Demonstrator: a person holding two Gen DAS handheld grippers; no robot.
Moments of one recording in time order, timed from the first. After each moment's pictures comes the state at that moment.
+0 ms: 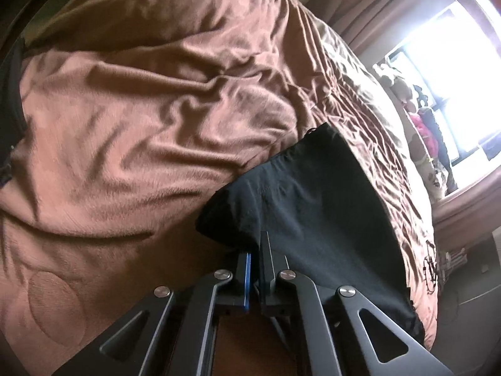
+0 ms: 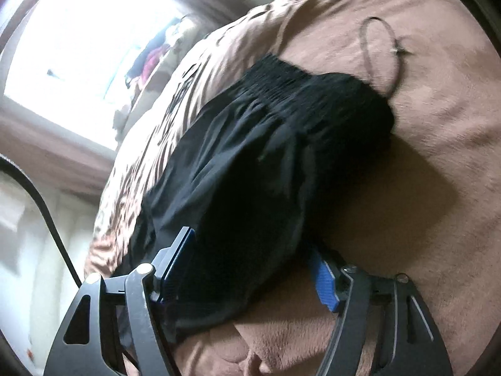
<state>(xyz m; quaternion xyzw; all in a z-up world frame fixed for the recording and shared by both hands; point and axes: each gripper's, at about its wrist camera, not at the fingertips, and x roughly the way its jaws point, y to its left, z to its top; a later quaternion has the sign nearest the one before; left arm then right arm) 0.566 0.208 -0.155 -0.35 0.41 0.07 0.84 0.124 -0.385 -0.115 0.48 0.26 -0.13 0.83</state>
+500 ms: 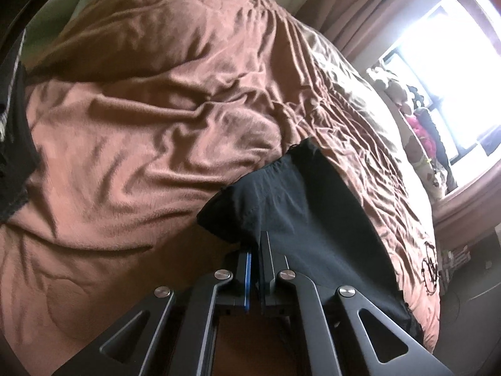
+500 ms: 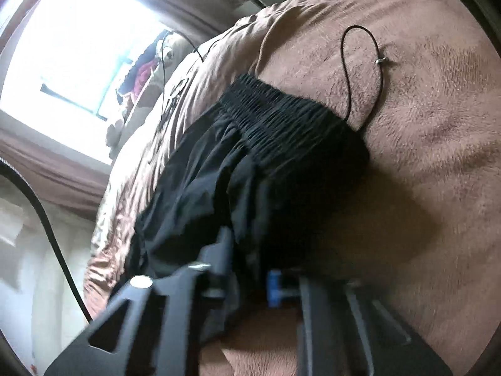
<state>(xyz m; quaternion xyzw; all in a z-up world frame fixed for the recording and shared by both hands) 0.567 0.204 -0.120 -0.32 0.40 0.07 0.85 0.120 -0.391 -0.120 0.48 0.23 -0.13 0.83</state>
